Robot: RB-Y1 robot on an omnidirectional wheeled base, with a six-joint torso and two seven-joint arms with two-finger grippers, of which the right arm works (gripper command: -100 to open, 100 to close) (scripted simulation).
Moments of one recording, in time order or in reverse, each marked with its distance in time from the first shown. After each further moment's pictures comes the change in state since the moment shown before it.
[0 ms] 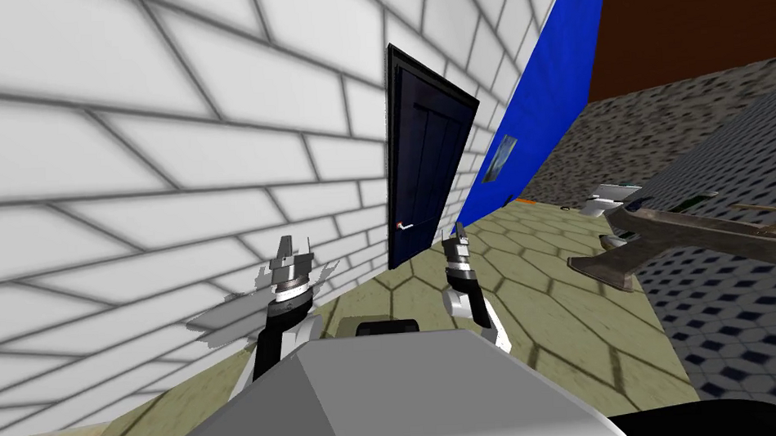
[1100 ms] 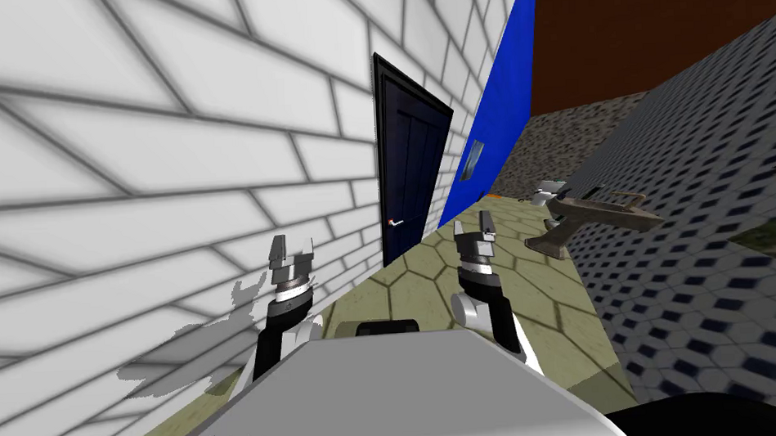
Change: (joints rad) arm 0.100 0.051 0.014 -0.287 0.018 0.076 0.010
